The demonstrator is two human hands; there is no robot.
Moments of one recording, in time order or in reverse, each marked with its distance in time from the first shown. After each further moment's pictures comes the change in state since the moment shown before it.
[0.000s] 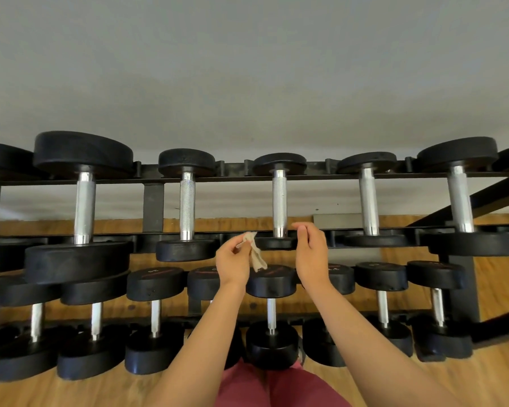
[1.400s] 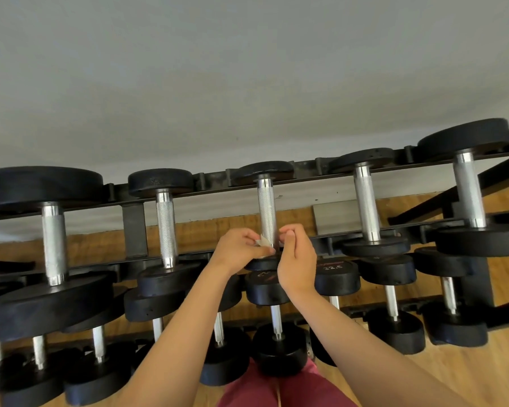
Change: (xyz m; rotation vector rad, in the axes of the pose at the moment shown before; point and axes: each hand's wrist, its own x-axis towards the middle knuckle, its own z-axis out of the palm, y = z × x) left_hand 0.057 0.052 0.024 0.599 -0.534 -0.012; right_hand 0.023 0.008 0.023 0.029 0.115 -0.046
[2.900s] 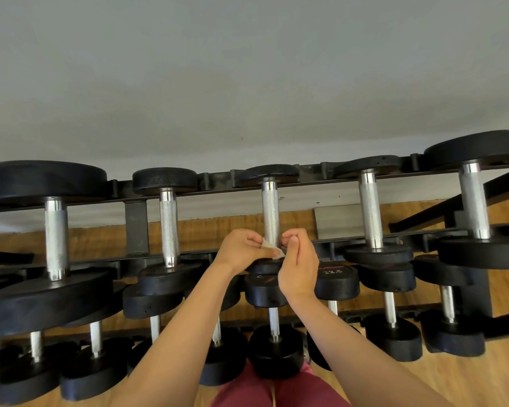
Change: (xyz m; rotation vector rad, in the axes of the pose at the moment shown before) left_hand 0.007 -0.002 0.002 -0.045 -0.020 -0.002; right_hand -0.001 -0.001 0.000 -0.045 0.014 -0.006
